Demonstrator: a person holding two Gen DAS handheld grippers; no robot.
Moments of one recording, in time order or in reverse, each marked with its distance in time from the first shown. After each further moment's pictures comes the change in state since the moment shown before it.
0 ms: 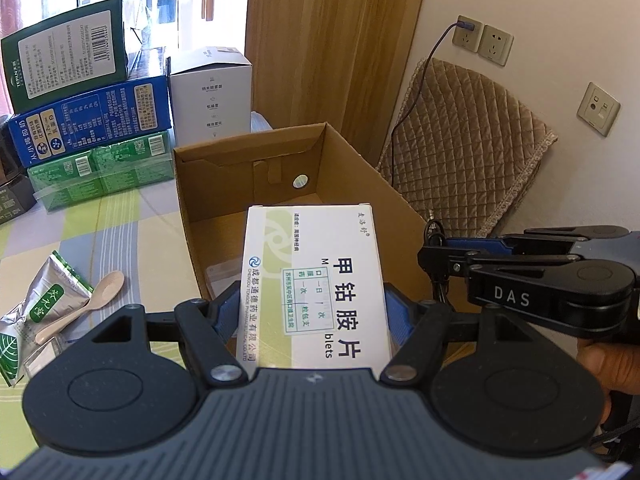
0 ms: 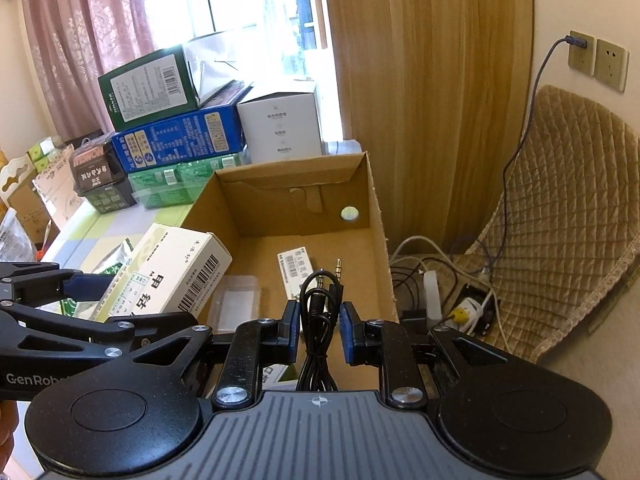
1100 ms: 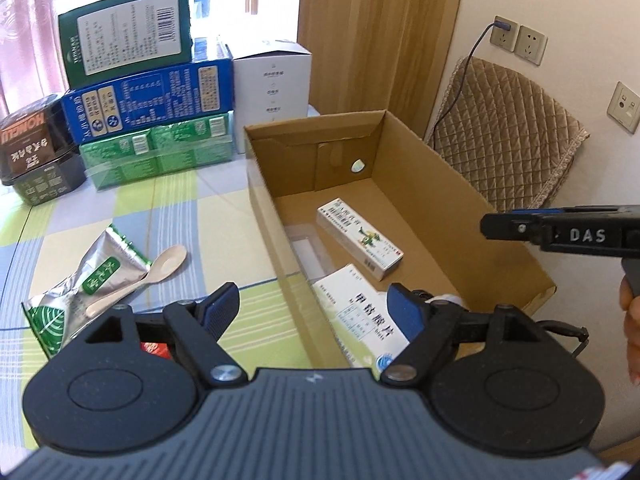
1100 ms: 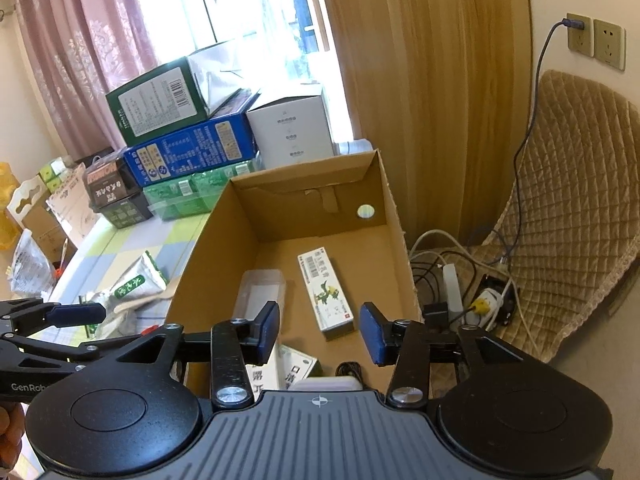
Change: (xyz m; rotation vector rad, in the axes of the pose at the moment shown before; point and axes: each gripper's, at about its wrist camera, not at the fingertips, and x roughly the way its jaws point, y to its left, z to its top) left arm -0.024 0.048 -0.030 -0.024 0.006 0.096; right arm -0.010 0.005 -0.002 0.064 -0.007 0.060
